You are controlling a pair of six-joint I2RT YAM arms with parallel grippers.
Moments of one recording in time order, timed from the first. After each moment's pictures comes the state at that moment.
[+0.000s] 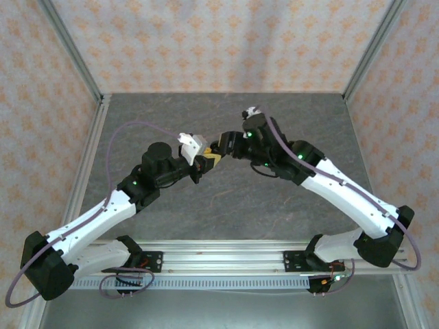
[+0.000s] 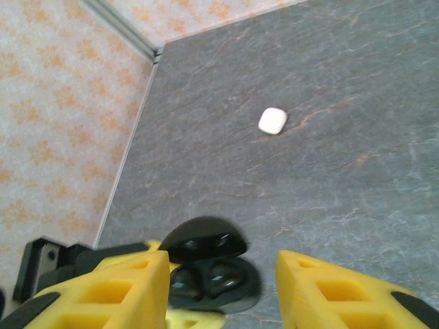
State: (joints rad) left arm -0.62 1.05 0.79 0.03 0.29 -0.04; right arm 0.85 1.30 1.48 -0.74 0.12 0.77
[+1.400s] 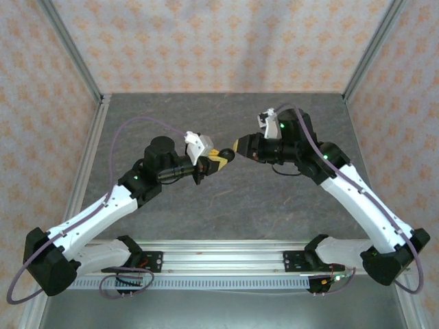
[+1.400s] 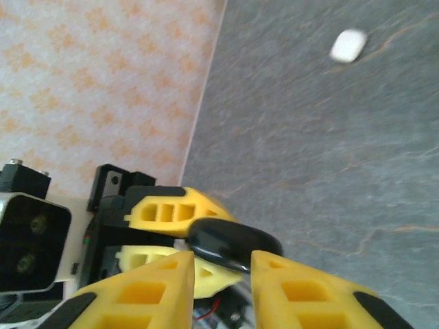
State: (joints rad) left arm -0.62 1.09 0.87 -0.03 0.44 -0.01; right arm 0.62 1.16 1.34 -0.72 -0.40 0.78
